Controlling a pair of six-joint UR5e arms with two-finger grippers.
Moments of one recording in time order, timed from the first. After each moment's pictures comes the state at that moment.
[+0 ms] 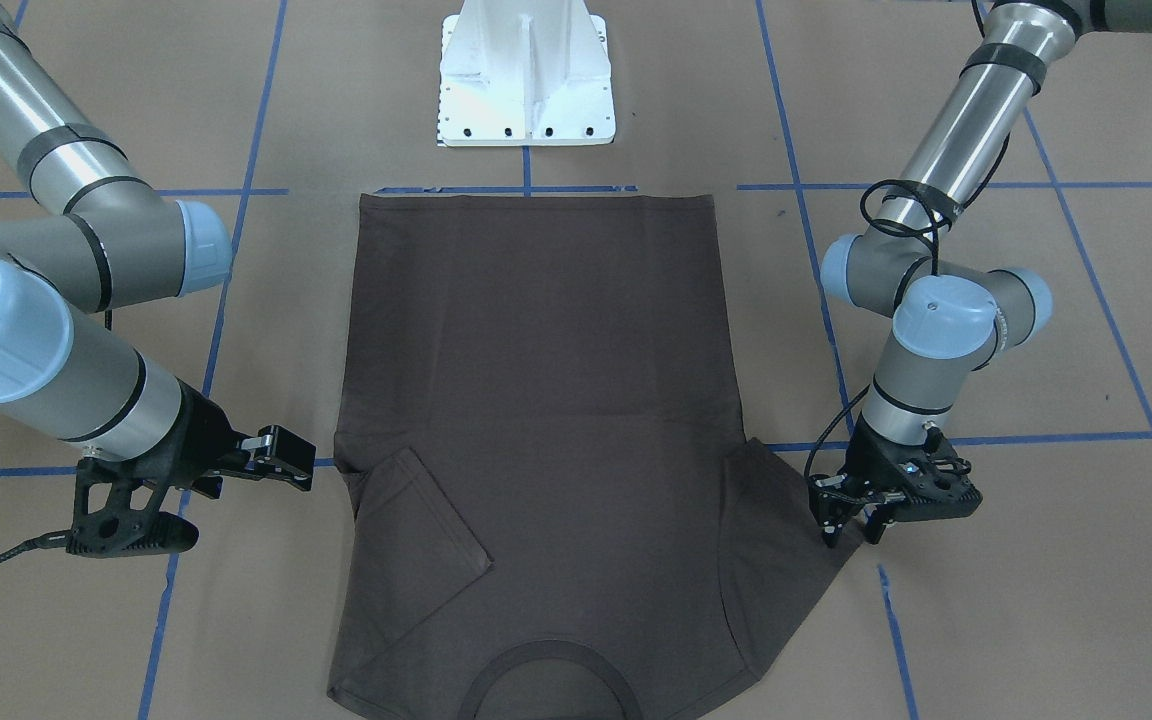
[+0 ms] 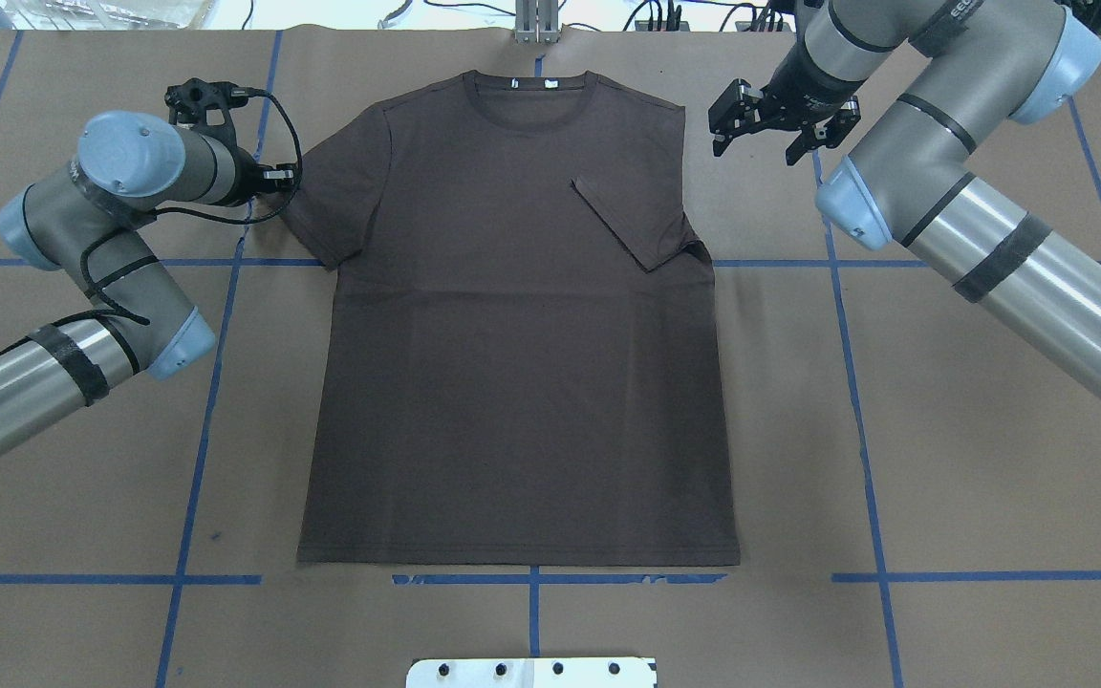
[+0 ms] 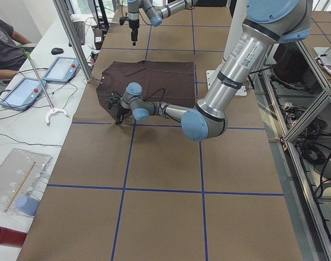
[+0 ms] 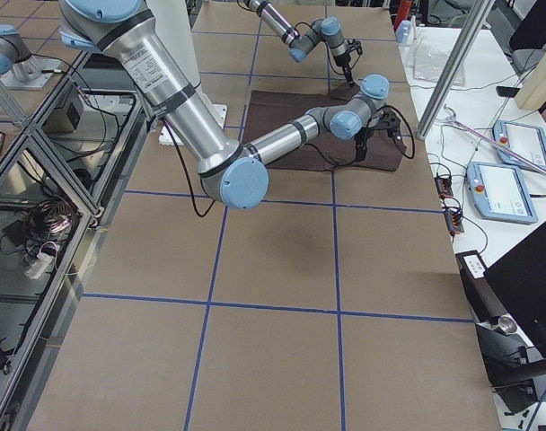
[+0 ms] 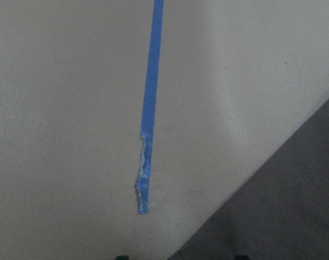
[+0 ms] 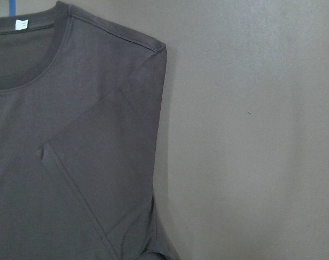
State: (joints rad) left arm -0.84 -2.15 -1.10 -2.41 -1.73 -1.09; right arm 0.99 -0.89 1.34 -1.30 2.27 0.90
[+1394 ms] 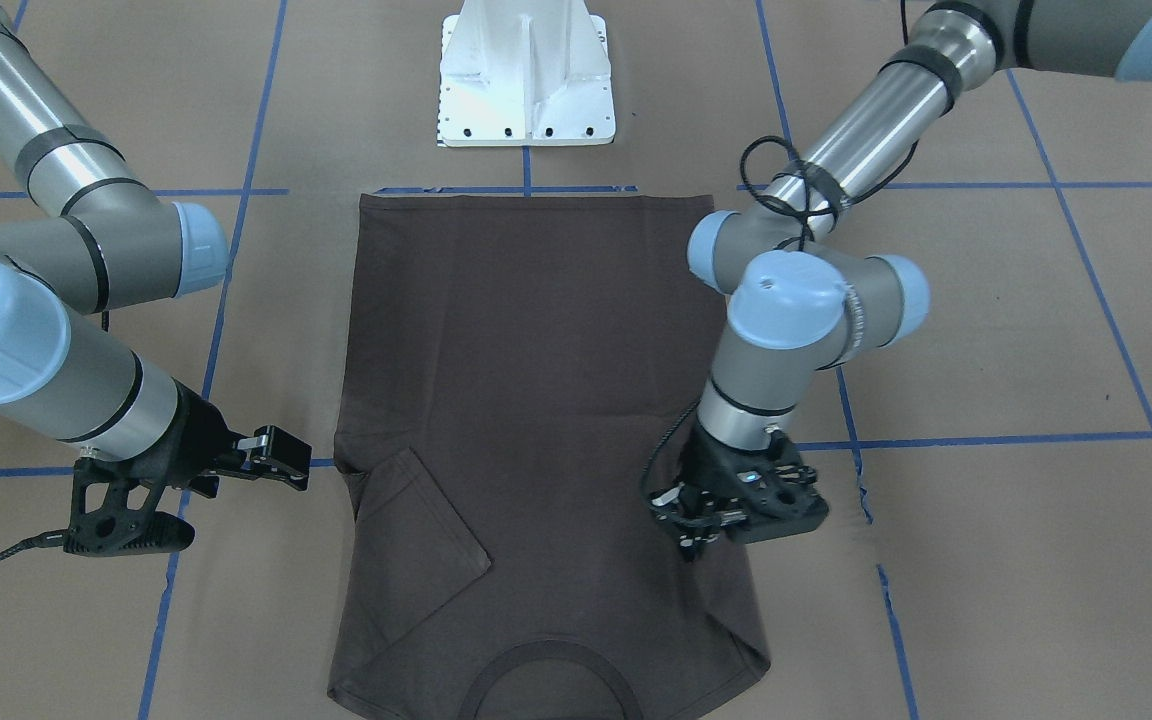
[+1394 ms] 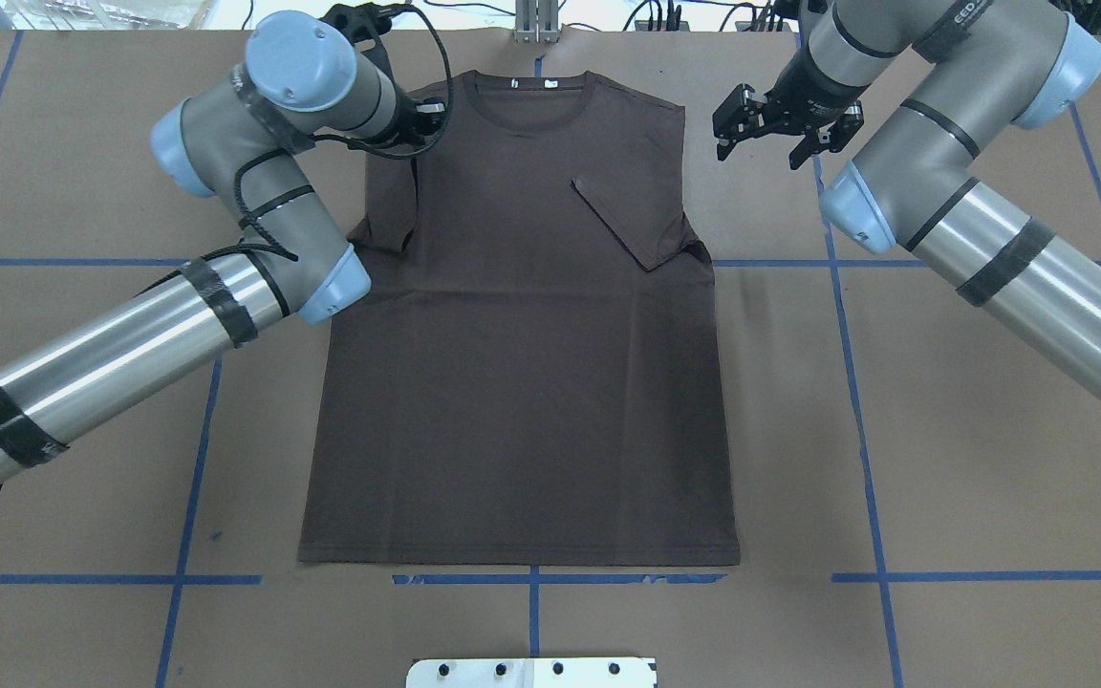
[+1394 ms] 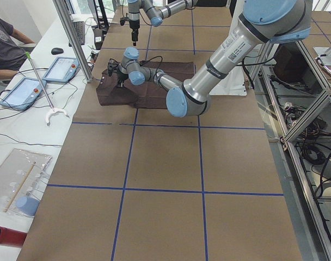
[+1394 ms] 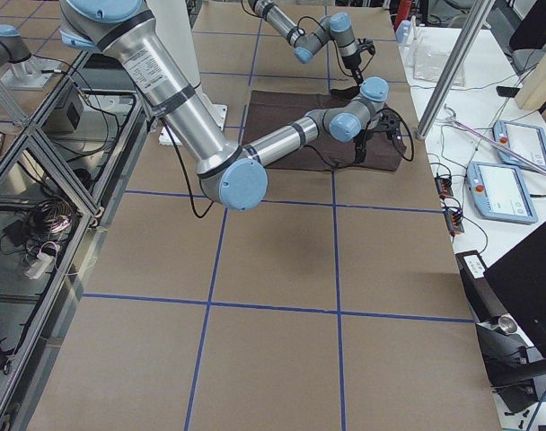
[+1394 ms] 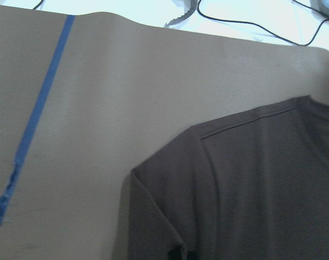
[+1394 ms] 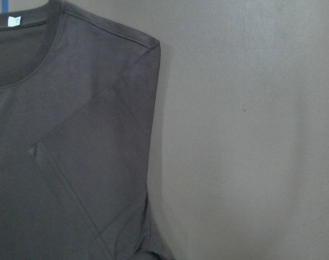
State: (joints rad) left arm -0.78 -2.47 -1.04 -2.22 -1.76 -1.33; right arm 0.99 -0.90 1.34 -1.30 2.27 0.90
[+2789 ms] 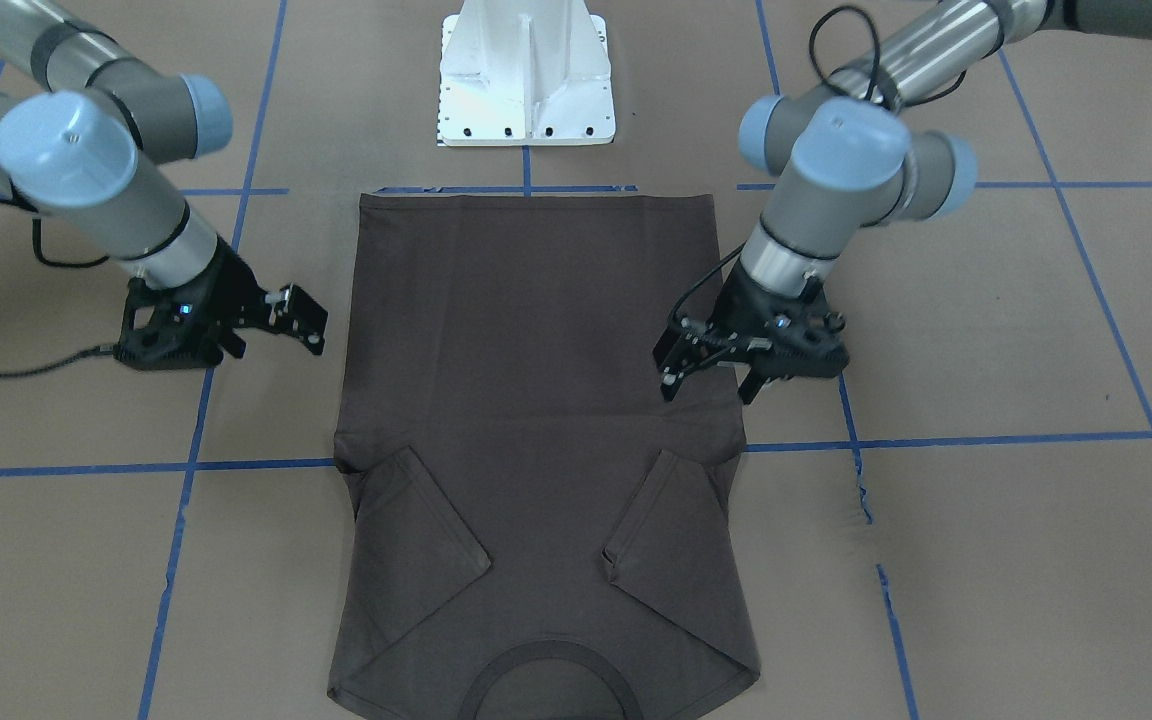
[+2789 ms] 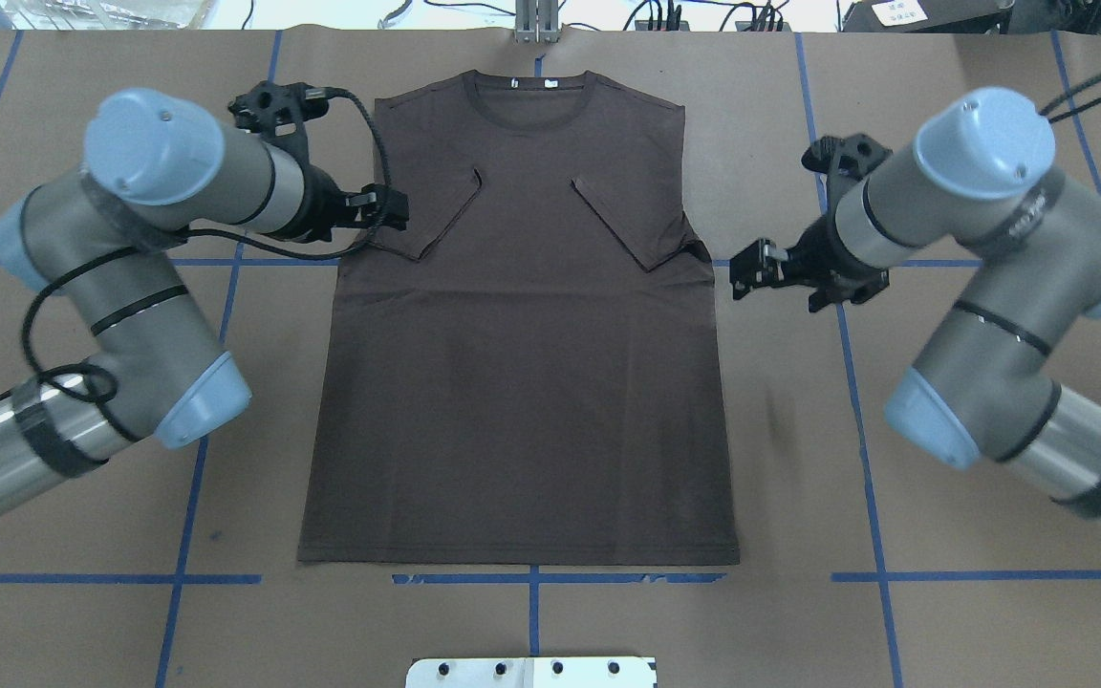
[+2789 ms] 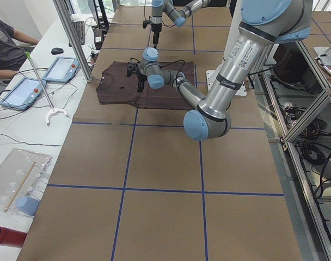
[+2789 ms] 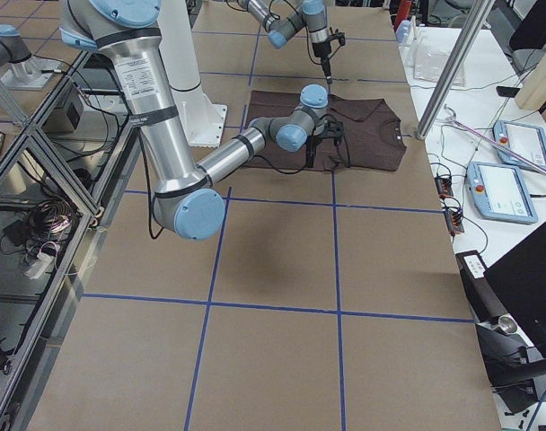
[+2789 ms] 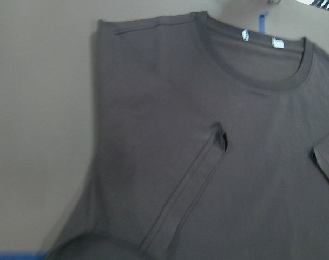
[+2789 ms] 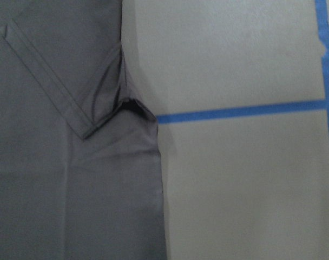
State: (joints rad) left arm -0.74 -2.05 -1.72 -2.00 -1.87 -1.22; right arm 0.74 -1.29 1.84 -1.29 2.09 1.21
